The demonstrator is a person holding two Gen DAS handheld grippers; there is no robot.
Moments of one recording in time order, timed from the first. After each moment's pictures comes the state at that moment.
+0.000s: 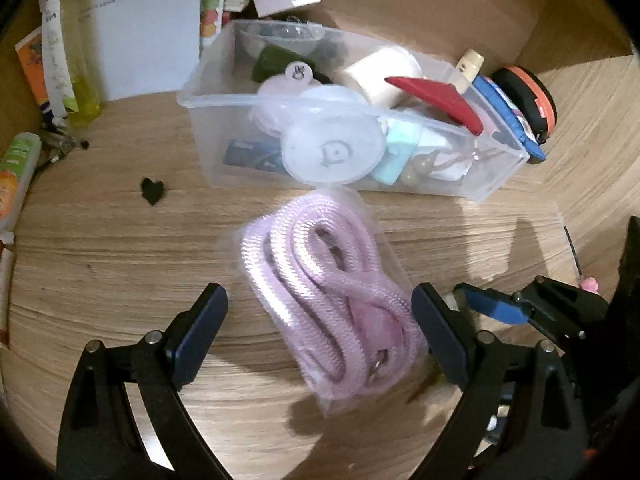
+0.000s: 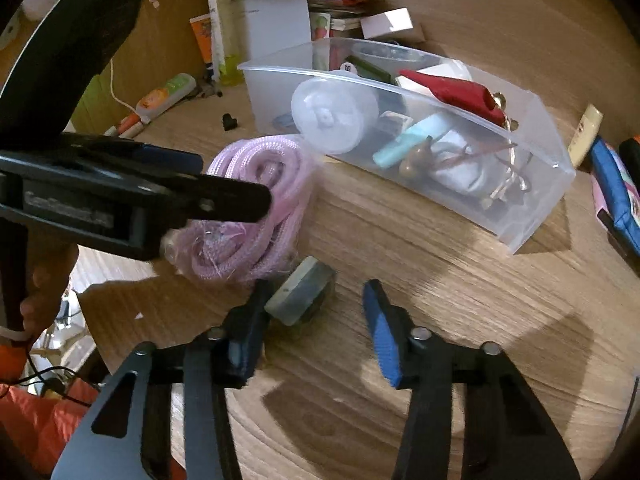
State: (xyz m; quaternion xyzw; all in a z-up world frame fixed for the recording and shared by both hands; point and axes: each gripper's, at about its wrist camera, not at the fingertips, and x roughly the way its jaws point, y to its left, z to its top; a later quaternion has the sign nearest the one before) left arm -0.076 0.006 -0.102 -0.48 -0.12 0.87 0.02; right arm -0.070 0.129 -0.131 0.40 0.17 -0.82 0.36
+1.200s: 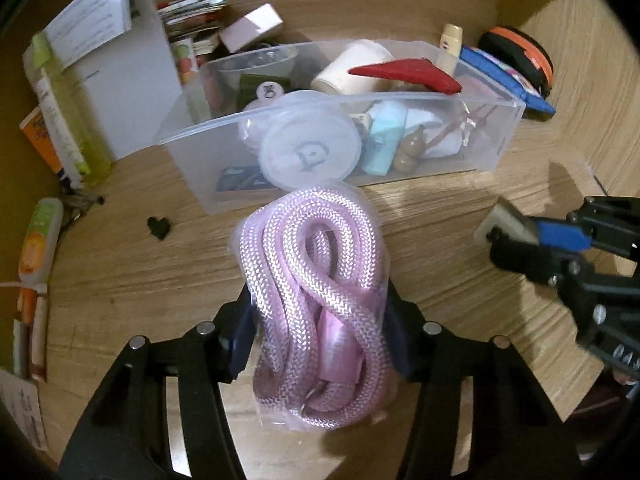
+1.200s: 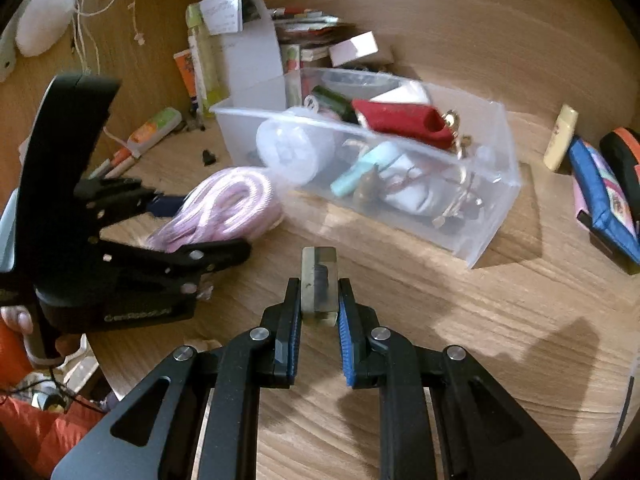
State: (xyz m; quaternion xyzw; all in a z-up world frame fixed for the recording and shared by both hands) left arm -0.068 0.032 -0.109 -0.44 0.01 0.90 -0.01; right arm -0.086 0.157 -0.107 0.38 0.13 -0.84 0.36
